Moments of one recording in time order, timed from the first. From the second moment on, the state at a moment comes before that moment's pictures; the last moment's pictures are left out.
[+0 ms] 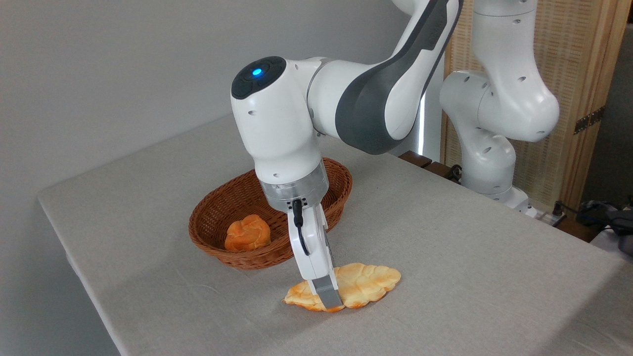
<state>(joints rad) -0.04 0.03 0.13 -2.06 0.03 1.97 1.45</state>
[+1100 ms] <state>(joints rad) -0.05 -0.07 0.16 -1.99 -0.16 1.92 1.28</state>
